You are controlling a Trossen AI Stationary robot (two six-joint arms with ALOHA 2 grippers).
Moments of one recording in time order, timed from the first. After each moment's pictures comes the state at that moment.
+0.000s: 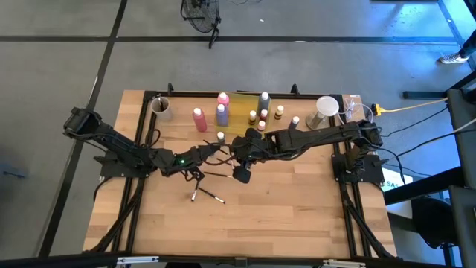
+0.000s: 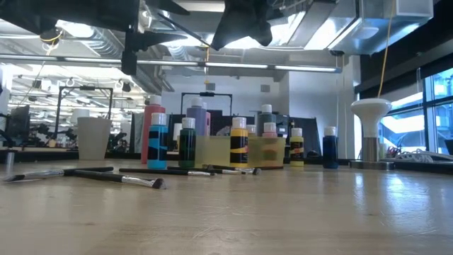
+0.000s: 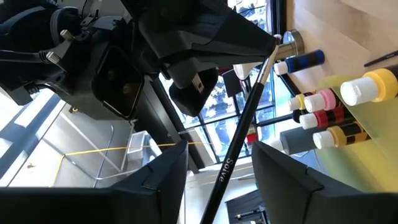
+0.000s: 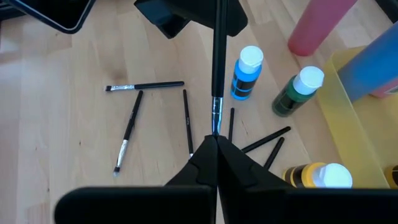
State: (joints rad) left arm -0.32 1.26 0.43 0.92 -0.77 1.88; right arm 0.15 1.82 1.63 -0.69 0.21 0.36
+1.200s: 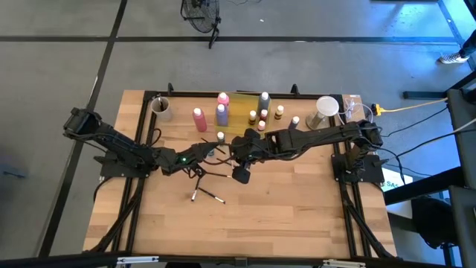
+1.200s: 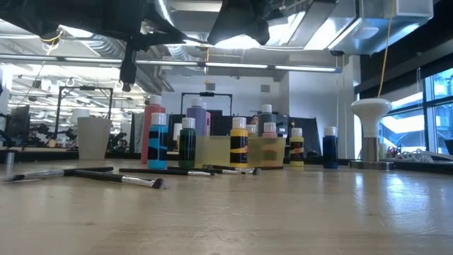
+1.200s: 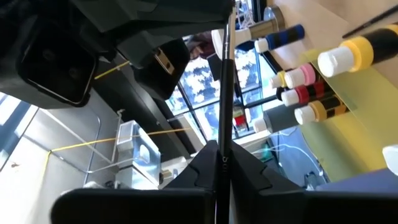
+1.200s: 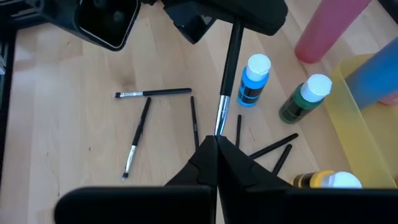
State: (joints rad) left arm -0.29 1.26 0.43 0.86 -0.83 1.88; right arm 0.15 1.82 1.63 -0.66 0.19 0.36
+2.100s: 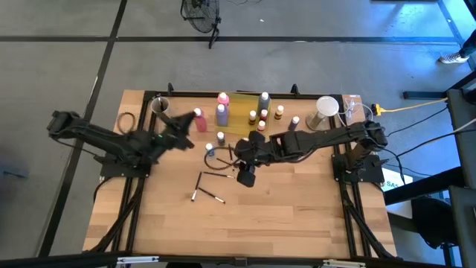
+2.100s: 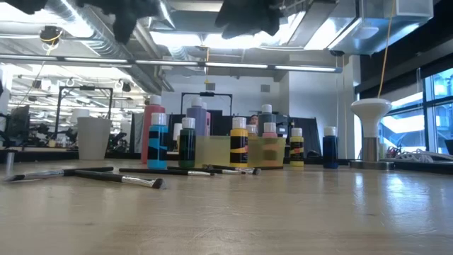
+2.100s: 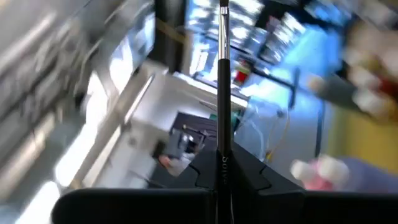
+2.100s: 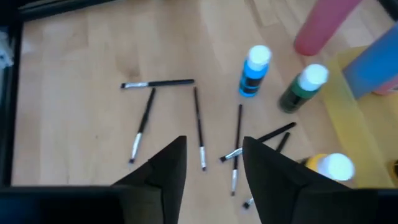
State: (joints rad) left arm -0.22 0.89 0.46 0.71 -1.05 1.36; right arm 0.19 1.78 1.63 -0.72 0.21 0.38
